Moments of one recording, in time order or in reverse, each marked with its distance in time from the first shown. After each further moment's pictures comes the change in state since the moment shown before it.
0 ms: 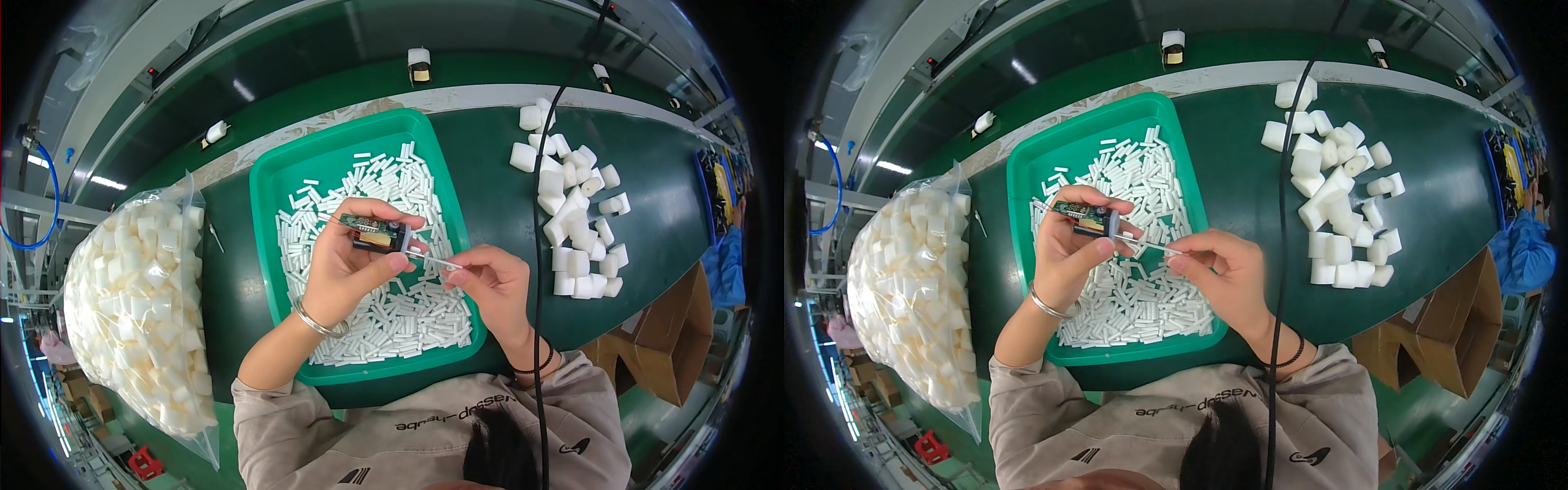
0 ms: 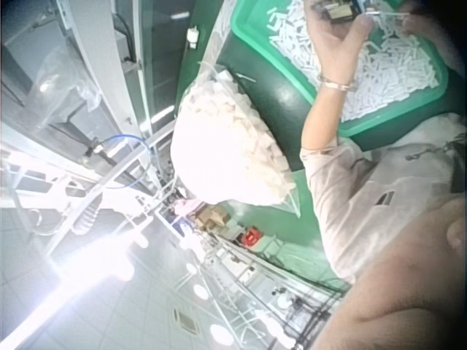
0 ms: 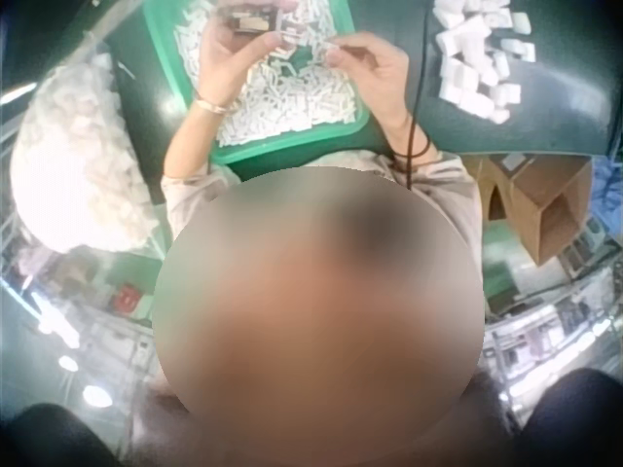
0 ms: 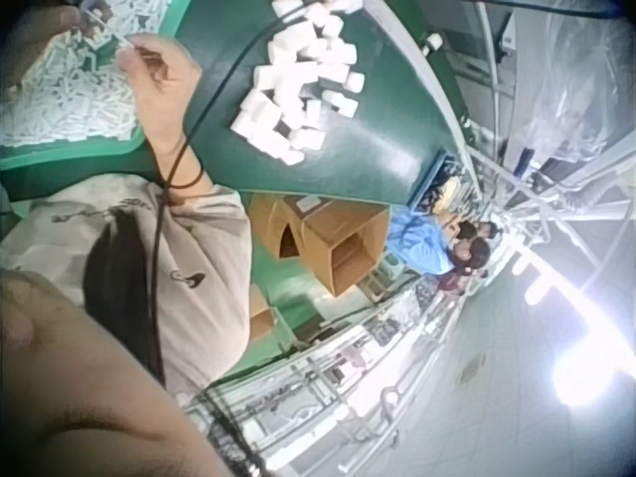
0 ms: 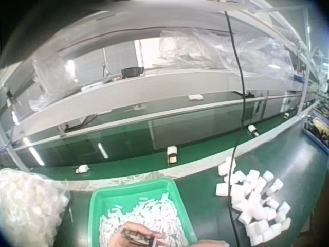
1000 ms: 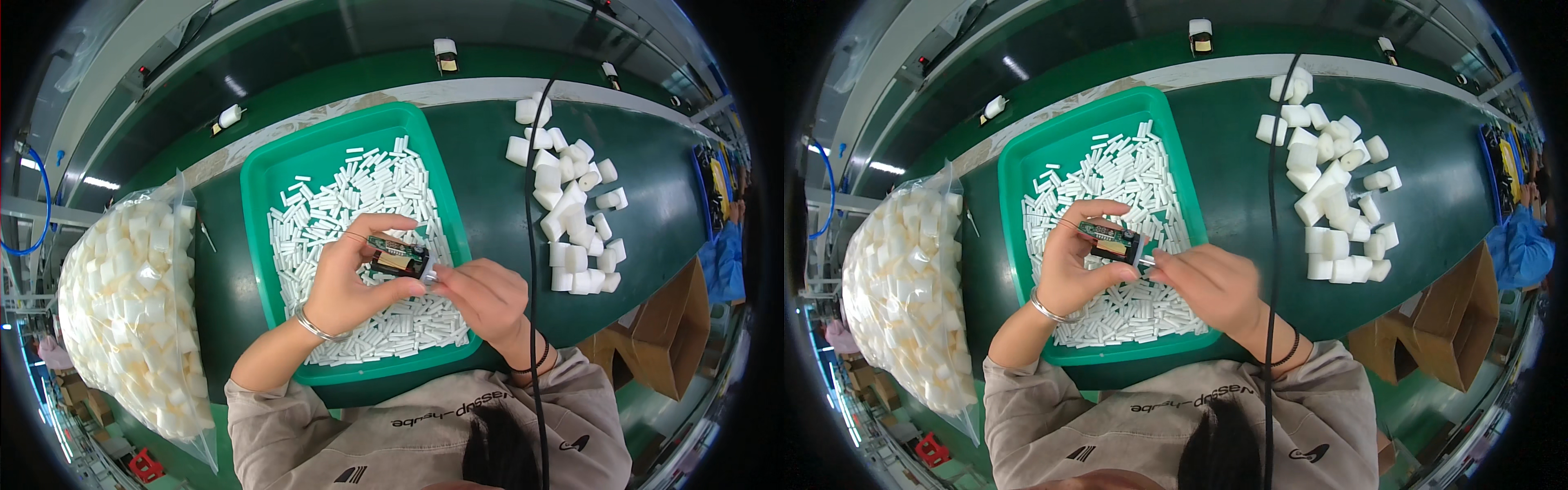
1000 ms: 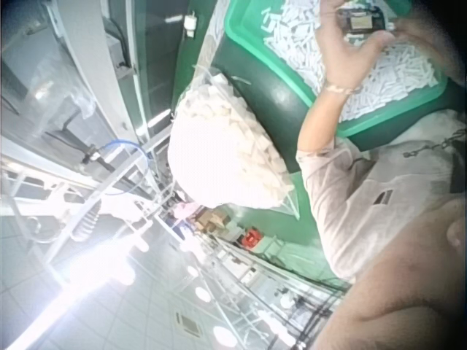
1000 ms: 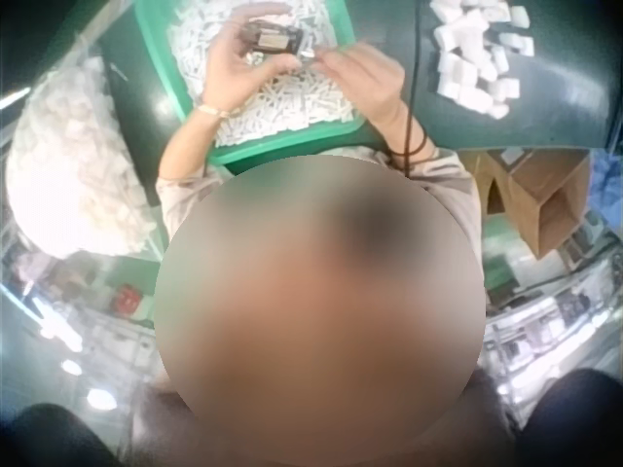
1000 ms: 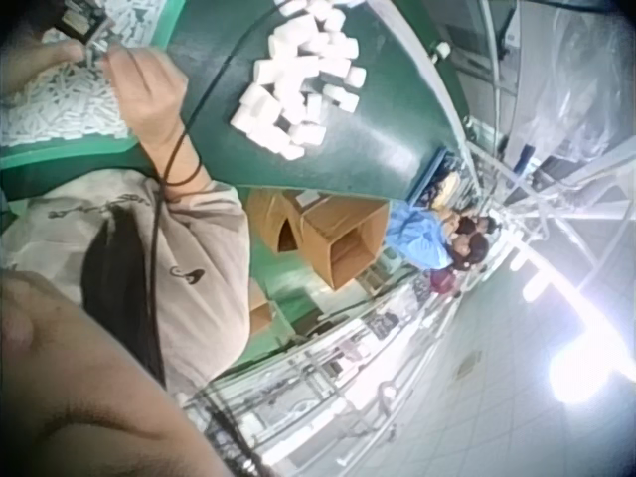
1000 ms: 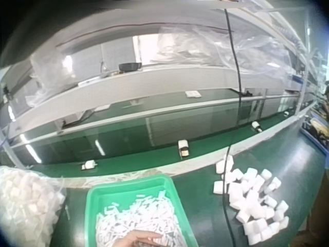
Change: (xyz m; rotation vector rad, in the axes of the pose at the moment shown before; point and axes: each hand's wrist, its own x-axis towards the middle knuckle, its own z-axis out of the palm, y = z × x) left_hand -0.007 -0.008 0.003 0.557 0.014 -0.025; right_hand 0.004 -0.004 0.000 -0.887 -0.027 -0.729
